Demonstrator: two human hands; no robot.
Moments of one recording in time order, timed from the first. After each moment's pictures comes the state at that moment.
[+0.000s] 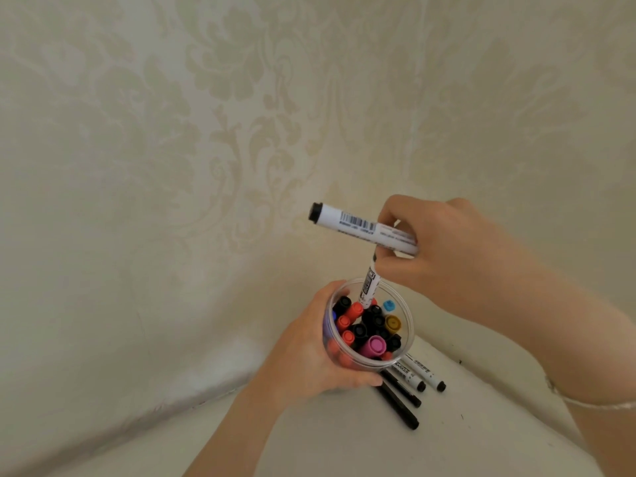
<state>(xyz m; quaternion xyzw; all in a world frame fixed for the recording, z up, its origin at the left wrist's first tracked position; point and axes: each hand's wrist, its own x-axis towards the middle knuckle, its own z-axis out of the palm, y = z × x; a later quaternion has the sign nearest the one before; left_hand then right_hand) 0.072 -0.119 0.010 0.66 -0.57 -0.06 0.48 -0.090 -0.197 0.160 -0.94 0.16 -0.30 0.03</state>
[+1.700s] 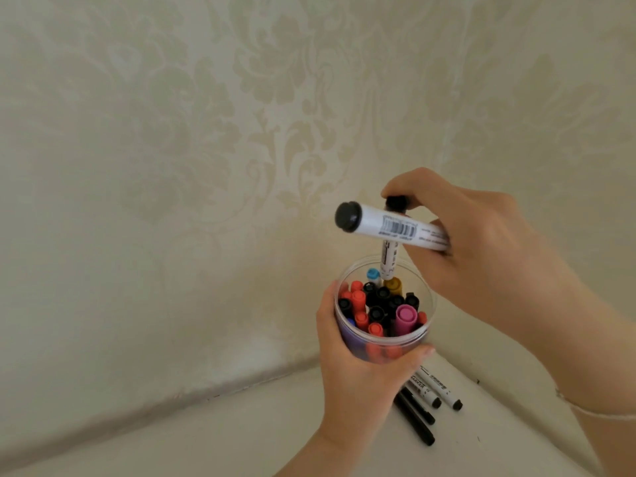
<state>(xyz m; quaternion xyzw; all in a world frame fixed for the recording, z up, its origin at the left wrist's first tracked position) 0.010 -0.142 0.003 0.48 -0.37 0.00 0.79 -0.079 -0.194 0.165 -0.90 -0.04 -0.43 -0.05</state>
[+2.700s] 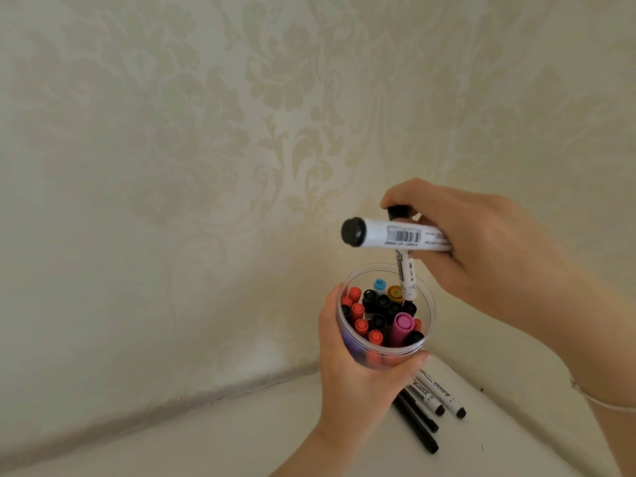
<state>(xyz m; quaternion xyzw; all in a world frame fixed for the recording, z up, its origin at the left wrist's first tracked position) 0.024 -0.142 -0.003 0.50 -0.40 0.07 0.76 -0.074 -0.202 0.173 -0.89 -0.09 -0.43 -0.12</state>
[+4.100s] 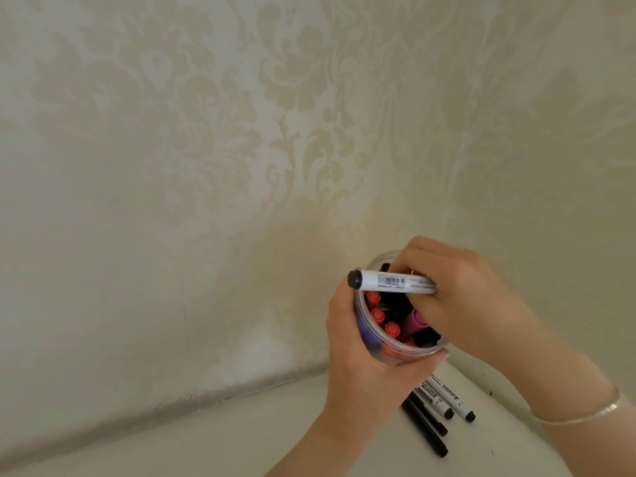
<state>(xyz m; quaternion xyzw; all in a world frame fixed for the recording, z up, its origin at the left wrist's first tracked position) 0.030 -0.137 0.011 0.53 -0.44 0.16 0.71 -0.056 -0.208 0.131 -0.93 0.01 -0.37 -0.04</state>
